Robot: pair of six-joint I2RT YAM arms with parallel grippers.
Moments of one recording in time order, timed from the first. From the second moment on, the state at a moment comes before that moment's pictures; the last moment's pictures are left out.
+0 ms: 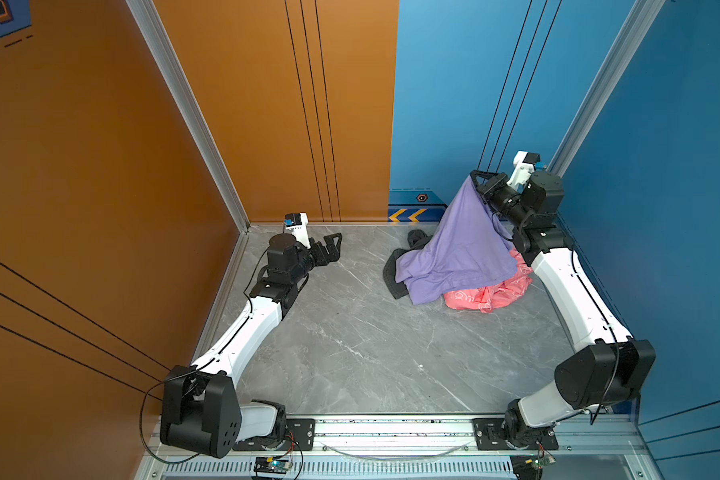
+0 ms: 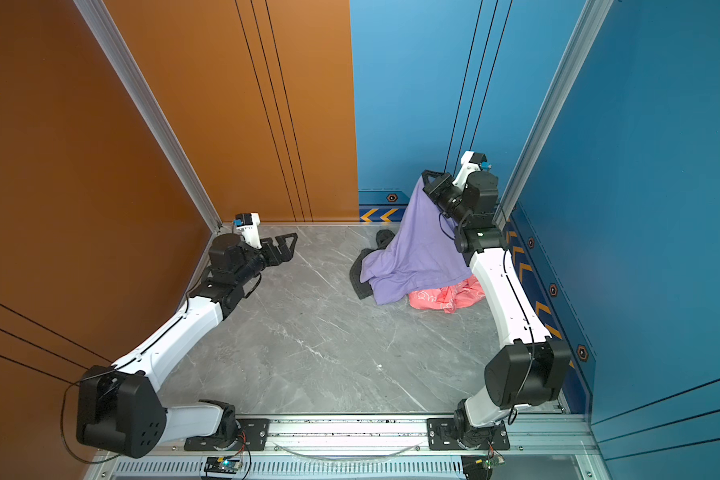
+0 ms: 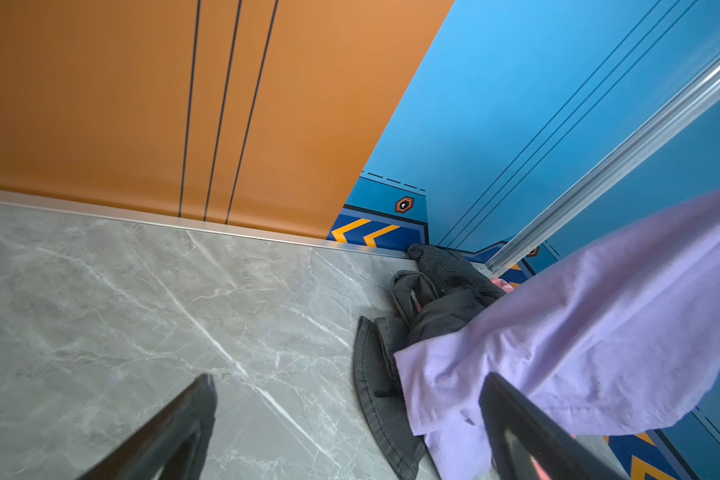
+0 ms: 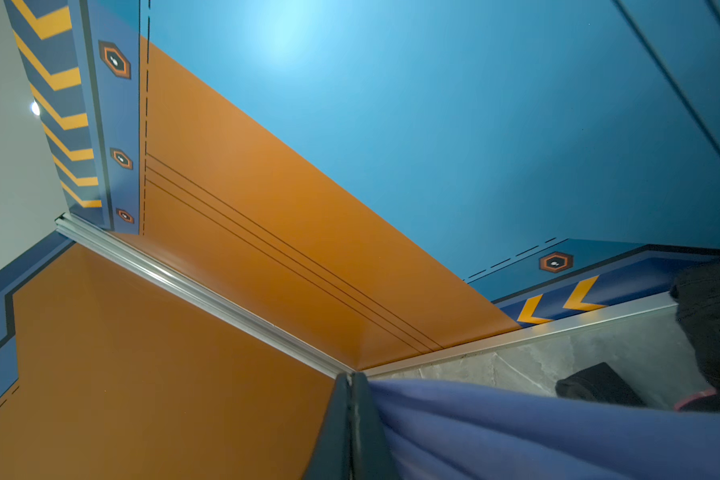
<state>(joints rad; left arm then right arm) -0.21 1.32 0.99 0.14 0.21 -0.44 0.13 1.57 1.62 -0.03 -0.35 0.91</state>
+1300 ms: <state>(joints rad) -0.38 1.57 1.20 0.30 0.44 -0.50 0.58 1.83 1.86 -0.30 -0.44 0.69</state>
